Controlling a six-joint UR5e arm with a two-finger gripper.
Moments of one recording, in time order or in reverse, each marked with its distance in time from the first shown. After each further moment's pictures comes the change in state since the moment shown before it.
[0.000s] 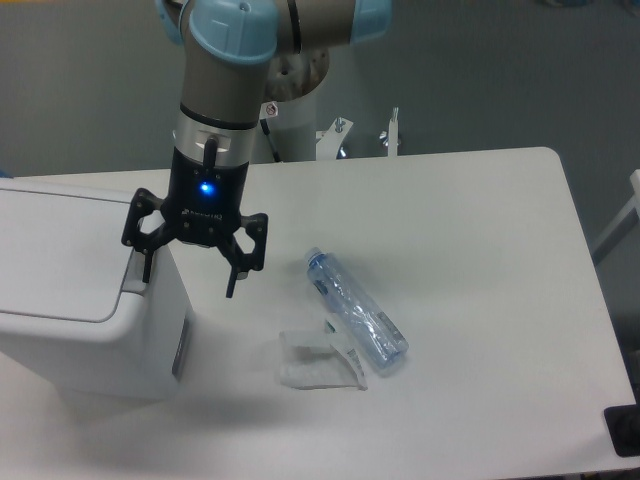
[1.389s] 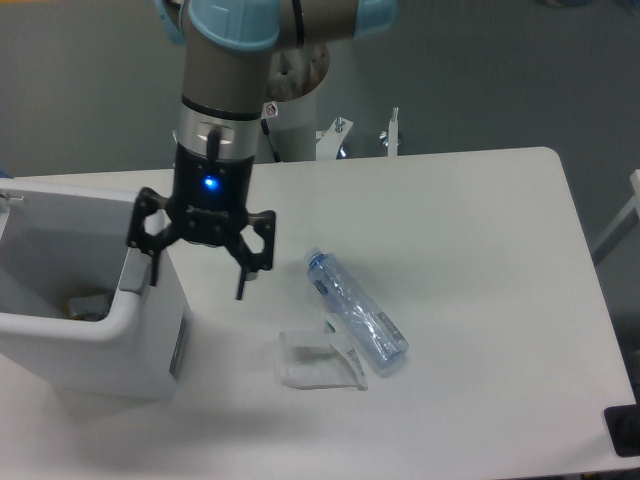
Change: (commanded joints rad) arm 0.055 -0.061 0.093 0.020 0.188 0.130
